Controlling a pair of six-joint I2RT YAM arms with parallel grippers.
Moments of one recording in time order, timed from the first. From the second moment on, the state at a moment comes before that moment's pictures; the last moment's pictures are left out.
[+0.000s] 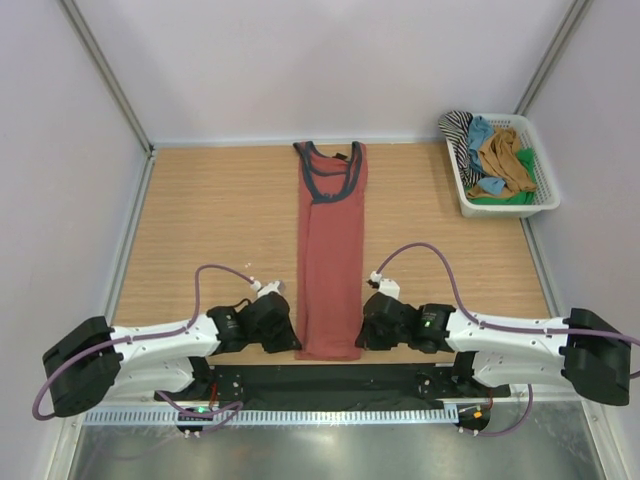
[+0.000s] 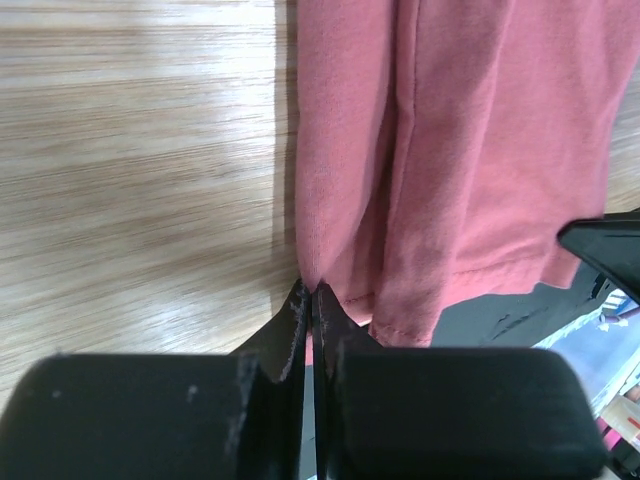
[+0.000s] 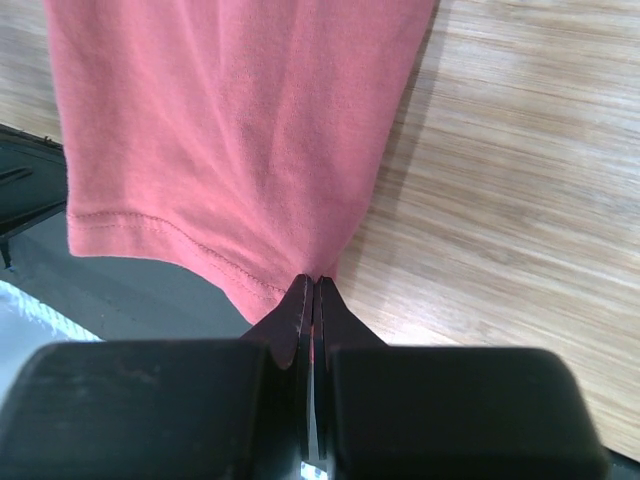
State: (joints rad) left arm -1.04 1.09 0.37 -0.23 0.00 -1.15; right arm 1.14 1.08 0.46 -0.34 0.11 1.06
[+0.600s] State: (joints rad) left arm -1.04 1.05 0.33 -0.20 0.03 -1.19; right arm 1.15 1.09 0.39 -0.27 0.05 1.09
